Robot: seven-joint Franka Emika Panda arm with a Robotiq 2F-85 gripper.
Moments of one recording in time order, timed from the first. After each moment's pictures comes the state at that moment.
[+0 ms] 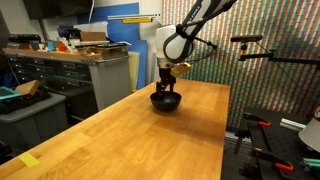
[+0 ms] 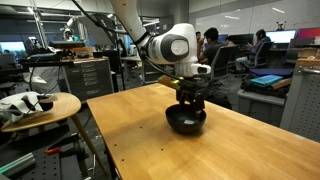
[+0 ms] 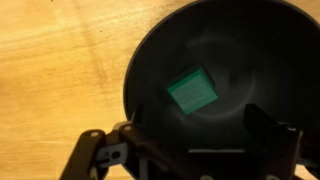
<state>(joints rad) 0.05 0.54 -0.15 -1.98 -0.10 2.54 0.18</state>
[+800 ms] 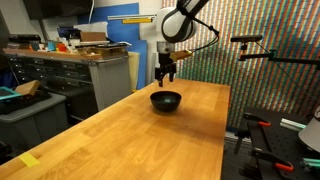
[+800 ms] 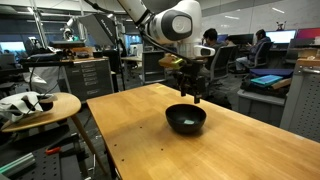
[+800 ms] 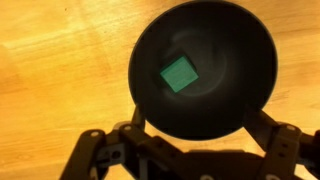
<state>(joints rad) 0.00 0.43 -0.10 -1.95 -0.03 2.39 0.15</state>
